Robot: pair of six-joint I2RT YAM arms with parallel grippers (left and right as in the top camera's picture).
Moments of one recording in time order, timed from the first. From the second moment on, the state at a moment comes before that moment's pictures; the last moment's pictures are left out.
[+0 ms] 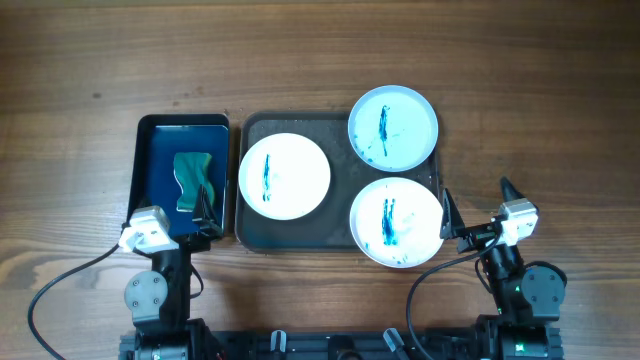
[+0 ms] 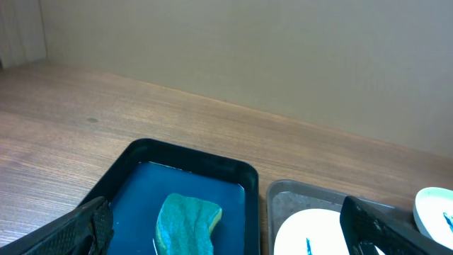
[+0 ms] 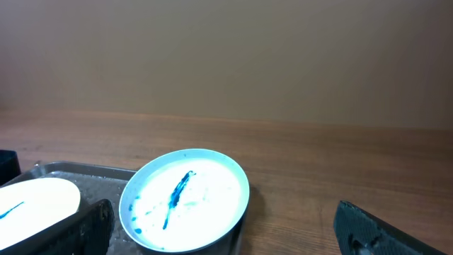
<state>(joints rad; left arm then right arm) 0.12 0.01 0.01 -0.07 0.02 -0.23 -0.04 0.04 0.01 0.02 -0.25 0.02</state>
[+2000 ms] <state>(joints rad) 0.12 0.85 0.98 -0.67 -0.01 -0.15 -0.04 0.83 0.77 -0.36 -0.44 0.00</state>
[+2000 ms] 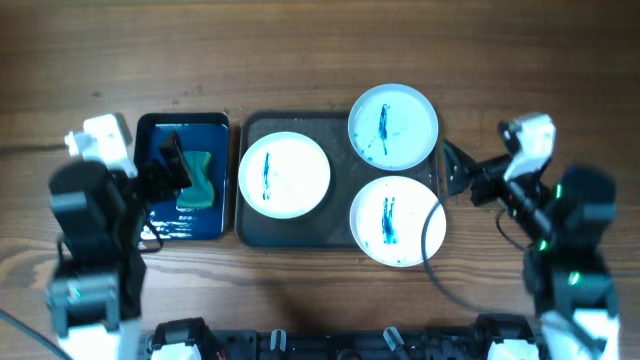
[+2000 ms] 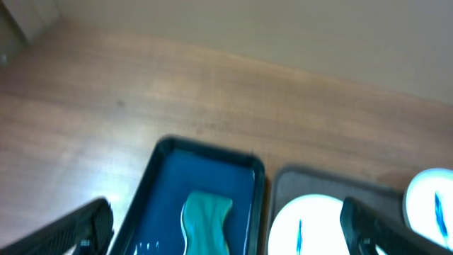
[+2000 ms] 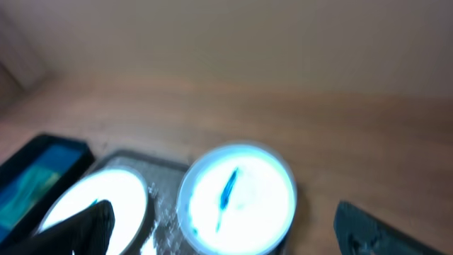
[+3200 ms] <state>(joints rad) 0.12 1.39 1.11 -0.86 0.05 -0.36 0.54 2.03 1.69 -0.95 -0.28 0.36</state>
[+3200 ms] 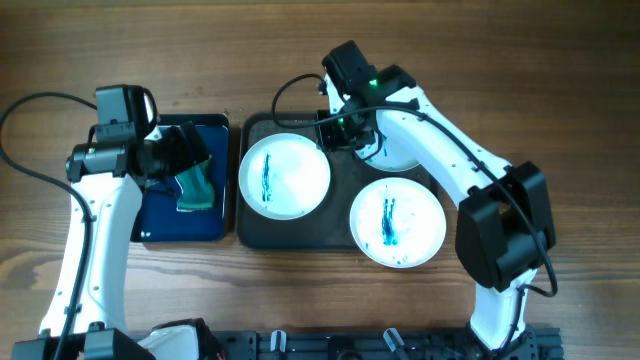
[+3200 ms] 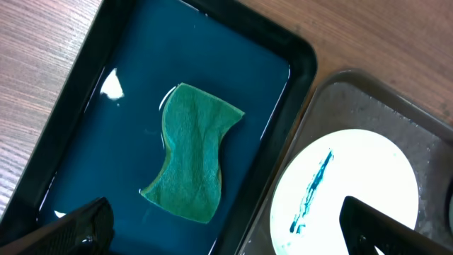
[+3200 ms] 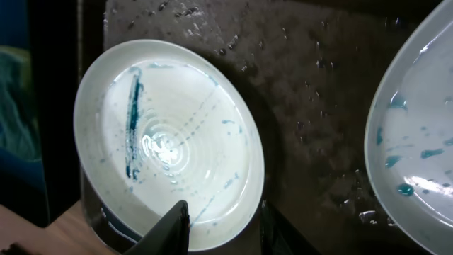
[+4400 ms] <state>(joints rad) 0.12 1.71 1.11 -0.78 -0.02 -0.36 0.57 2.08 1.41 -0.64 -0.18 0.21</state>
